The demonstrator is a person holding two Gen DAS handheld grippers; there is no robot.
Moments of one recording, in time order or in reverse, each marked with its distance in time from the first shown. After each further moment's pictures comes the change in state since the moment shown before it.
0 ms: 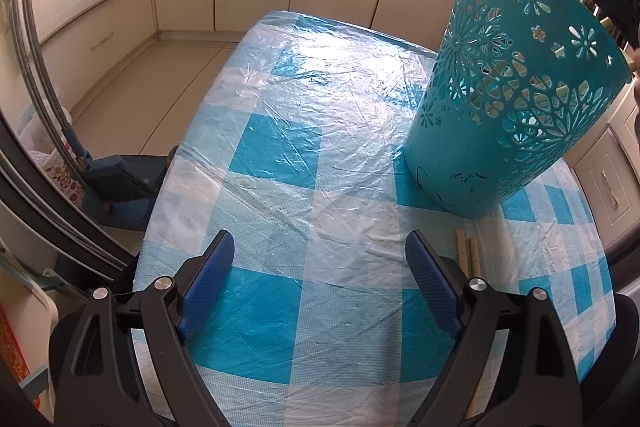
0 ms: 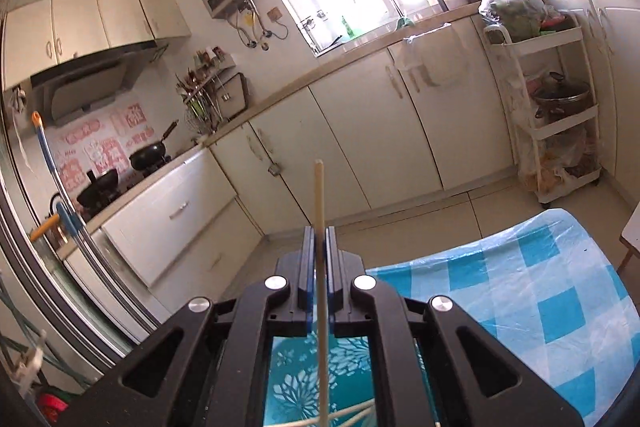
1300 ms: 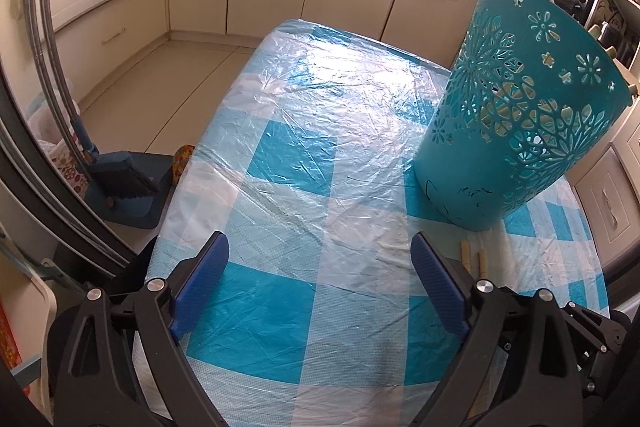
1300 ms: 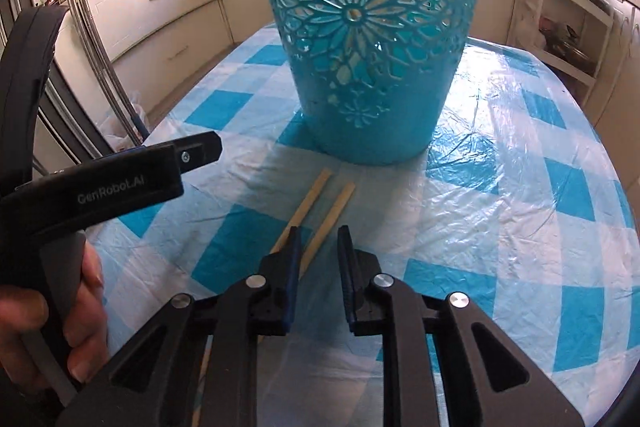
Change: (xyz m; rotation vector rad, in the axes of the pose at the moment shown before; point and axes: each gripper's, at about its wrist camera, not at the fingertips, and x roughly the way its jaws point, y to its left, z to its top) left arm -0.006 0.010 -0.003 -0.046 -0.033 0.007; right arm -0.006 0.002 -0.184 -0.339 0.557 -0.193
